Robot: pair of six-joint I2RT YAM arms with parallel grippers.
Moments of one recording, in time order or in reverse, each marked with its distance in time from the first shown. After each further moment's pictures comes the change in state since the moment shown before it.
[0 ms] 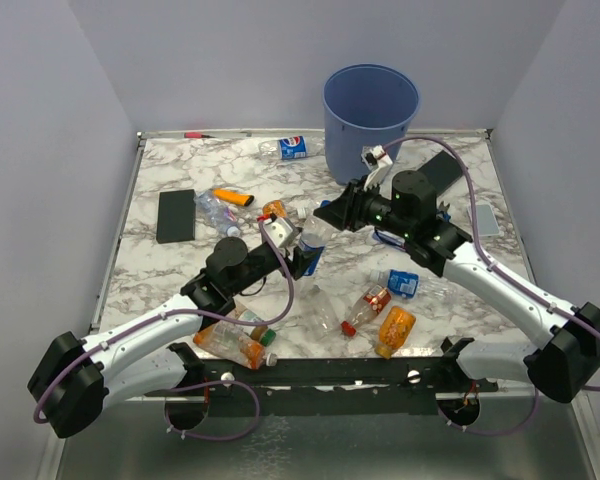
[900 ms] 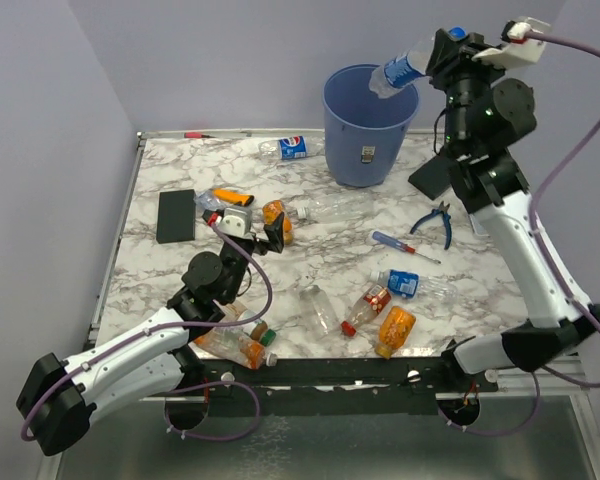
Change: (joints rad) left arm -0.012 -0.154 -0.066 0.150 -0.587 0.034; right arm -0.178 0.122 0.710 0.112 0.797 -0.393
